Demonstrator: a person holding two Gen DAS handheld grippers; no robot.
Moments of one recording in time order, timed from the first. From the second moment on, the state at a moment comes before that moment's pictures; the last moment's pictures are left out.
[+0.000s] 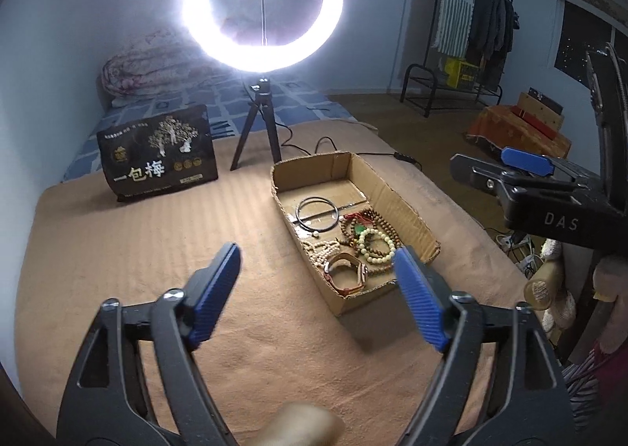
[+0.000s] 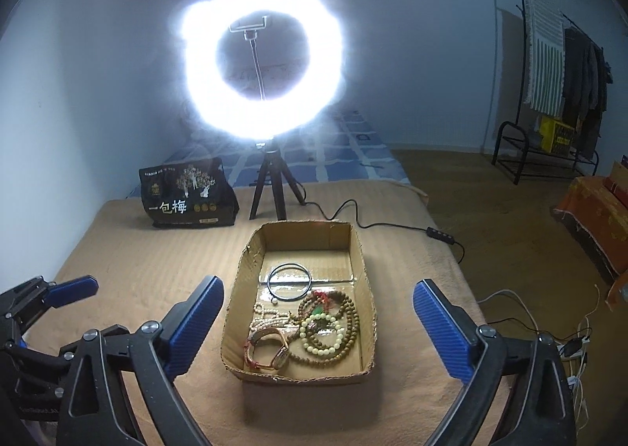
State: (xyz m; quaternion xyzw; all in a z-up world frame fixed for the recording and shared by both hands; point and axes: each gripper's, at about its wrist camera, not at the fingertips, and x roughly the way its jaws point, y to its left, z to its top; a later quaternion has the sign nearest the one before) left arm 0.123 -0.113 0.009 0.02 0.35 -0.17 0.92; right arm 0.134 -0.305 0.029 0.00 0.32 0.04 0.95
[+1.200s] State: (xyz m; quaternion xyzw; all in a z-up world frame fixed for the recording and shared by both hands) left arm 0.112 -0.104 0.015 0.05 0.33 -0.12 0.94; right arm 0.122 -0.304 0.026 -0.01 0.31 0.02 0.95
